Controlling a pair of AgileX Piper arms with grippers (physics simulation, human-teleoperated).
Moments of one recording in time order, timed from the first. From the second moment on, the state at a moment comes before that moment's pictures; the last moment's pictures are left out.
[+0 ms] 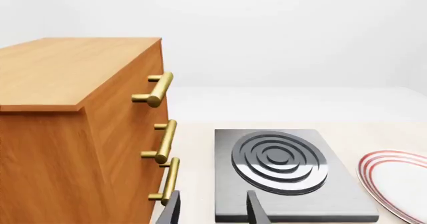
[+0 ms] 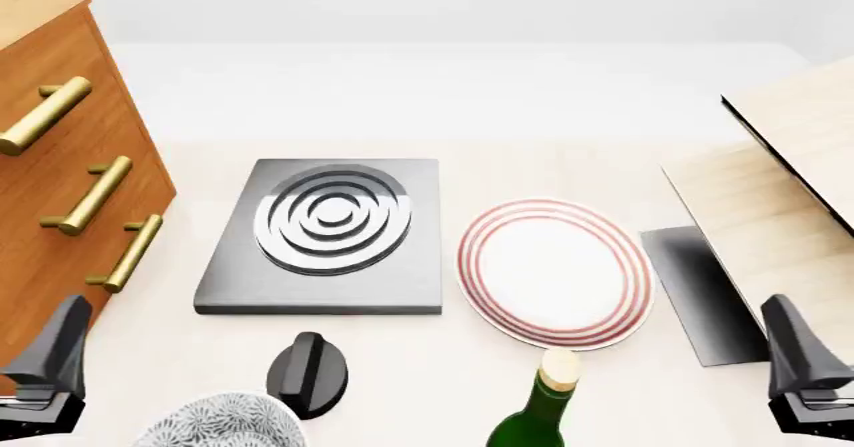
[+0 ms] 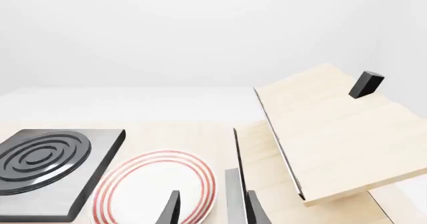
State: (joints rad) left arm 0.00 0.00 0.00 0.00 0.00; right arm 0.00 0.00 0.00 0.00 0.00
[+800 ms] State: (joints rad) left arm 0.01 0.06 -0.01 -0.04 0.09; right arm -0.02 0.01 0.00 -0.01 0.01
